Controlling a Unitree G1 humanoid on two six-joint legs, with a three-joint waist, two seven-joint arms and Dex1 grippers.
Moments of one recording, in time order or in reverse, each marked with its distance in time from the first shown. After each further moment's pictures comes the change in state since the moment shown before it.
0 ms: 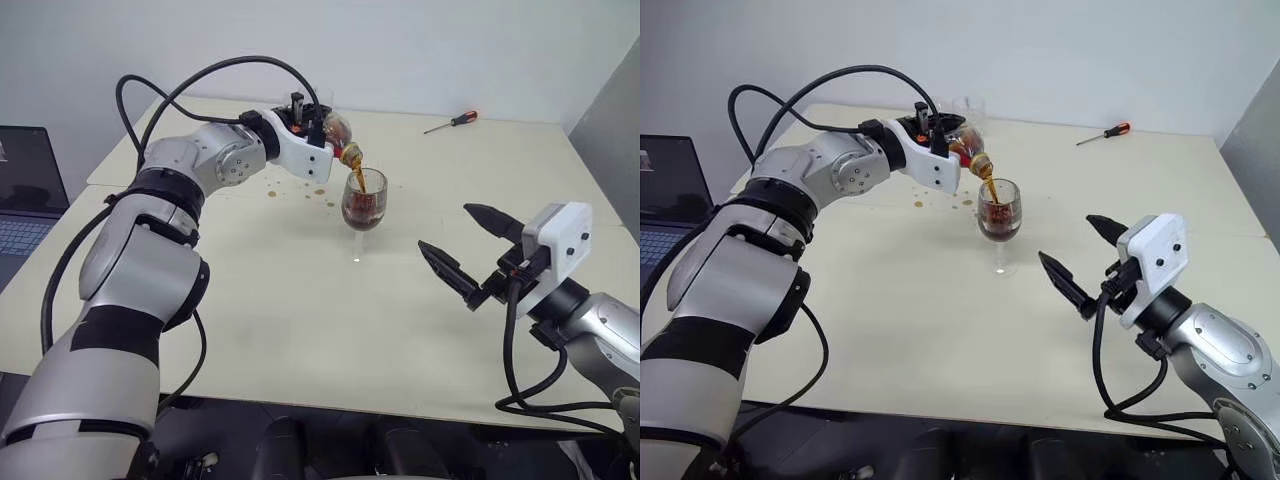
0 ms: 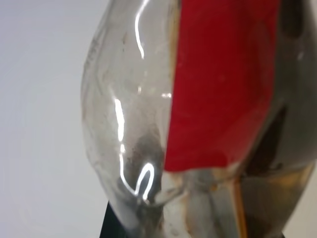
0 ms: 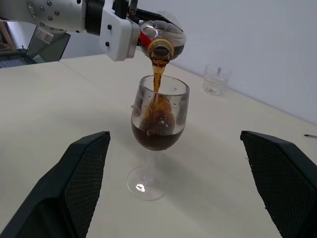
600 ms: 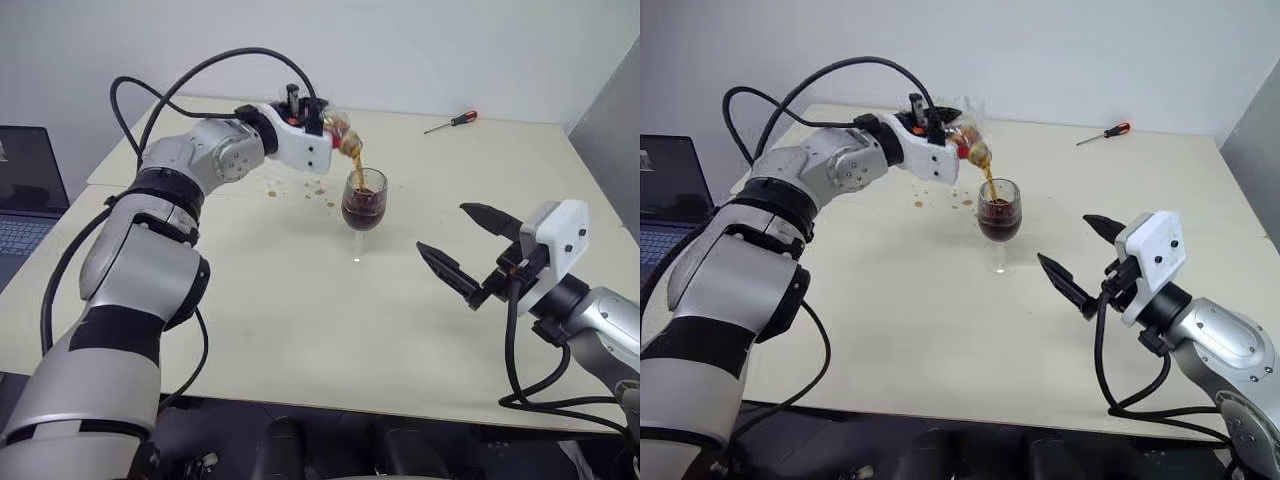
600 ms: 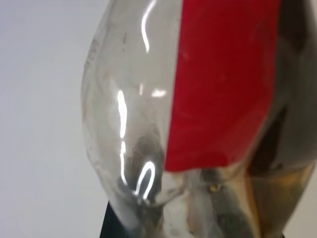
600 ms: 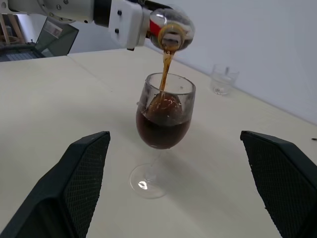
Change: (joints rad) left arm 0.018 -0.024 0.144 0.013 -0.185 0.021 -0.169; right arm -0.038 -0.024 -0.001 0.038 -0.012 0.000 0.047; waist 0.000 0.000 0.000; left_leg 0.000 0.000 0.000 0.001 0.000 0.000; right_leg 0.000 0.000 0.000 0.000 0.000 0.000
